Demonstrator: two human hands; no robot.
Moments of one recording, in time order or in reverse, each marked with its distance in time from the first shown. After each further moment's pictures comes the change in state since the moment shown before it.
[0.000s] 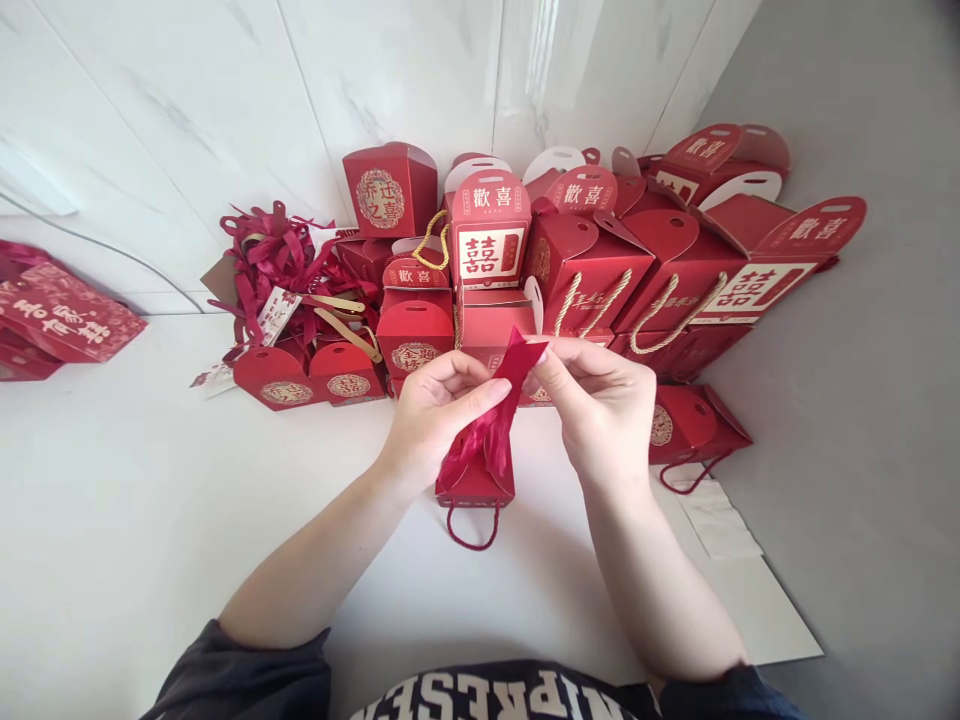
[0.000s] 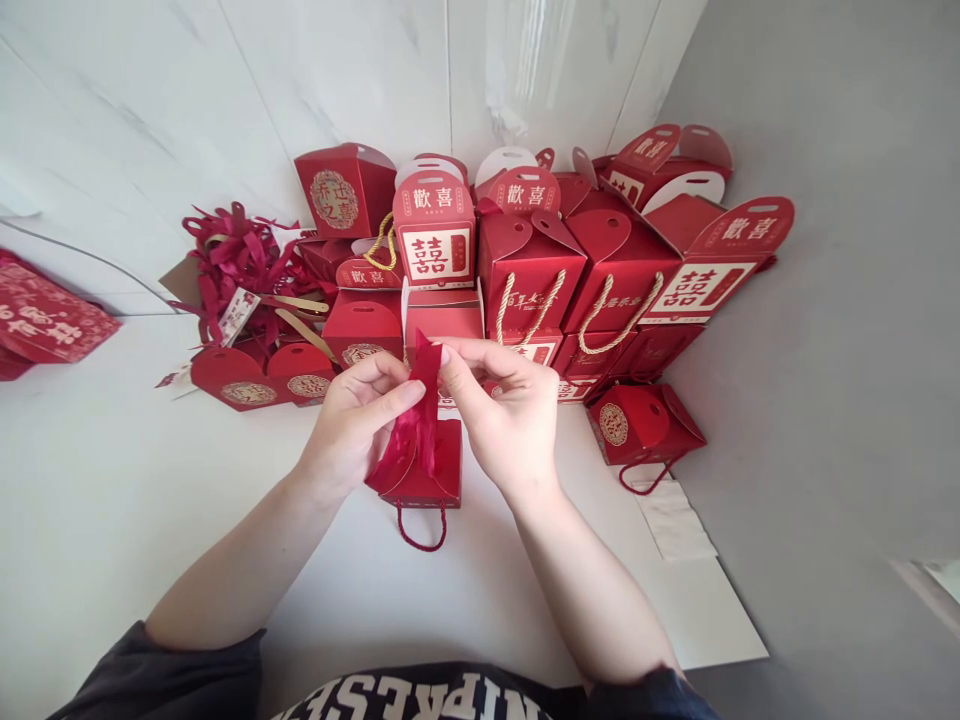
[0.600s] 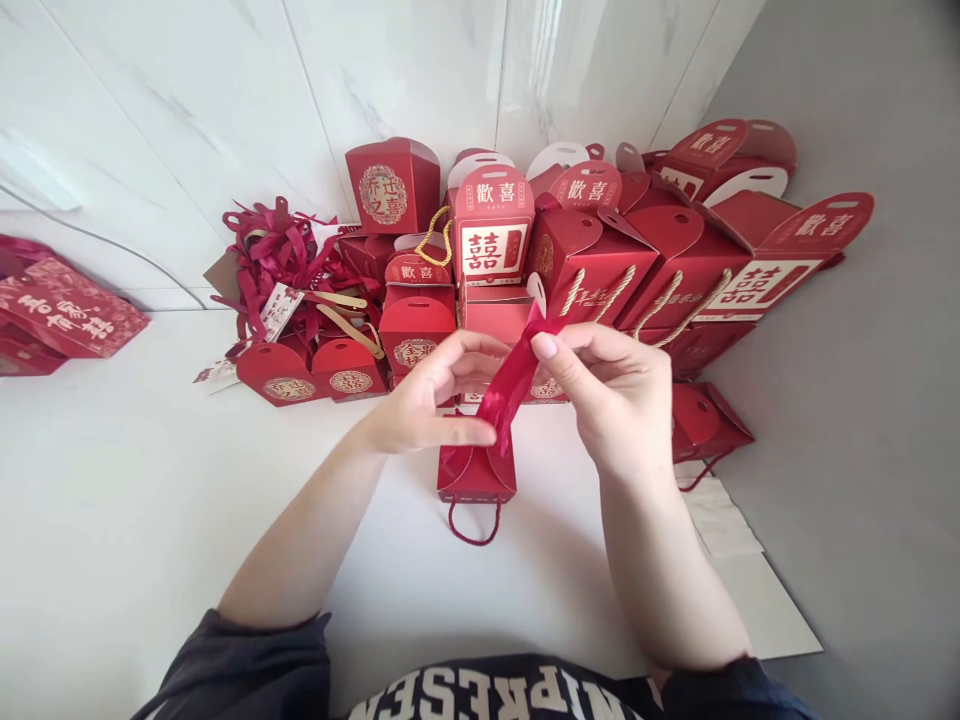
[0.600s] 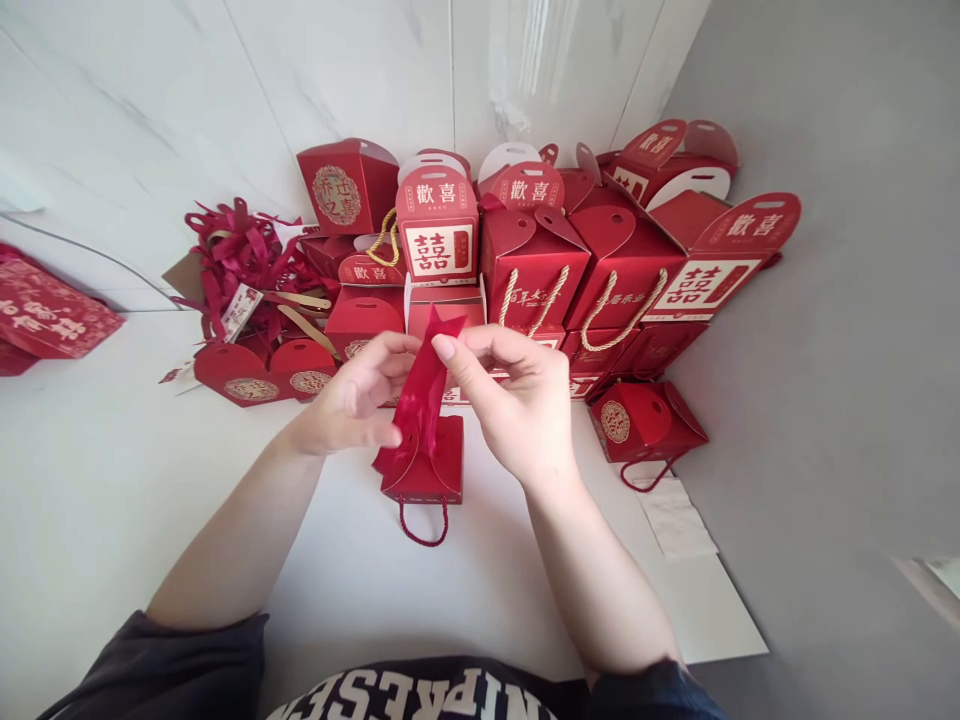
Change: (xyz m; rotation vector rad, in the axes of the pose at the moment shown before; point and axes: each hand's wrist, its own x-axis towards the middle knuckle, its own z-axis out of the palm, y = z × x) left_hand 0.021 0.004 -0.038 0.240 -0.554 0.122; right_hand 0.009 -0.010 -0.006 -0.014 -0.089 -0.060
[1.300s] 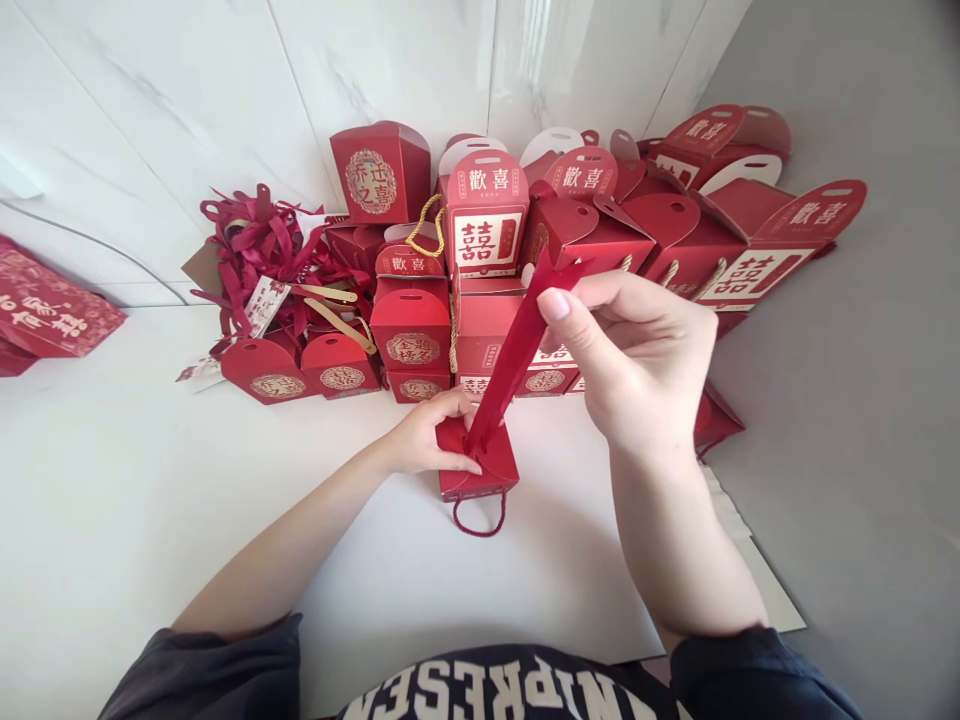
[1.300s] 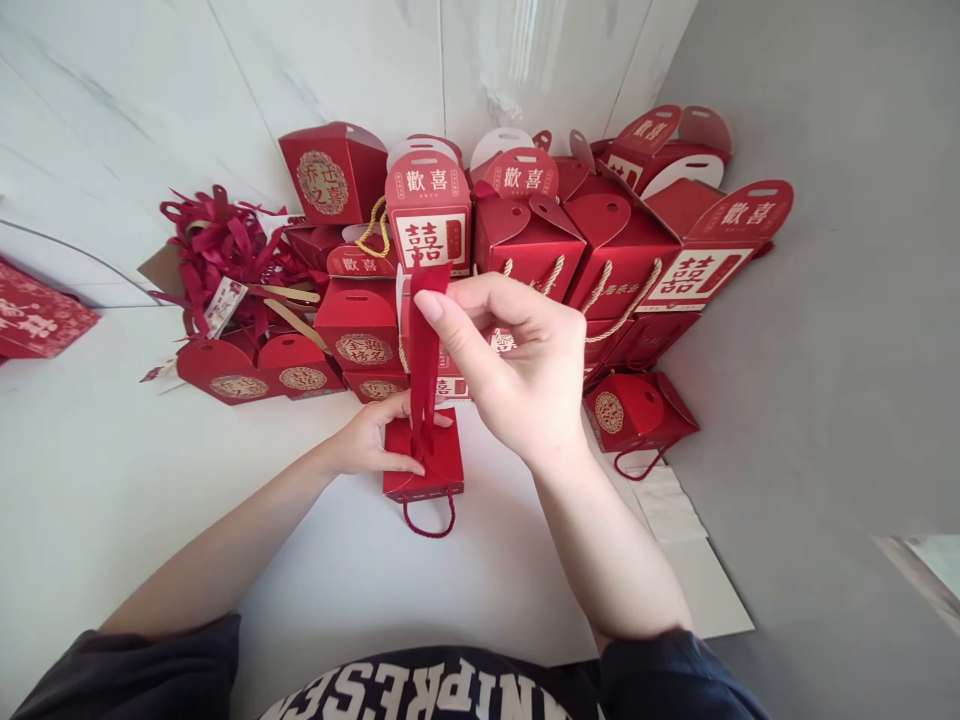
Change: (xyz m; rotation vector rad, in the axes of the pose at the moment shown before) left_hand -0.029 -0.072 -0.012 0.336 -0.084 -0.028; right_hand 0.014 -0.015 0.000 -0.162 0.050 -0.259
